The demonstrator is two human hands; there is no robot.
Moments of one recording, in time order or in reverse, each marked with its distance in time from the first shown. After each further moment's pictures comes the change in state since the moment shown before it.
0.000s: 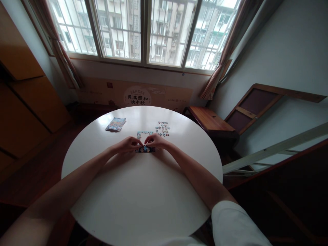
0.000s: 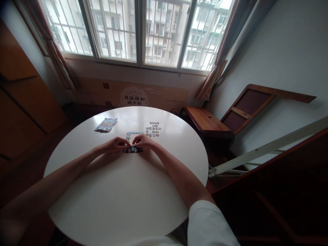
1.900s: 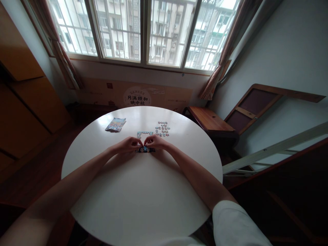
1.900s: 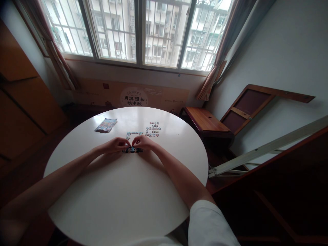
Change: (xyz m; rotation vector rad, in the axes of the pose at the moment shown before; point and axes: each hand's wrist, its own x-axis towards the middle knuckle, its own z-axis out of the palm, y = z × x) left_hand -0.001 0.002 -0.002 -0.001 -0.010 0.027; right_hand -0.006 -0.014 0.001 -0.073 -0.002 -0.004
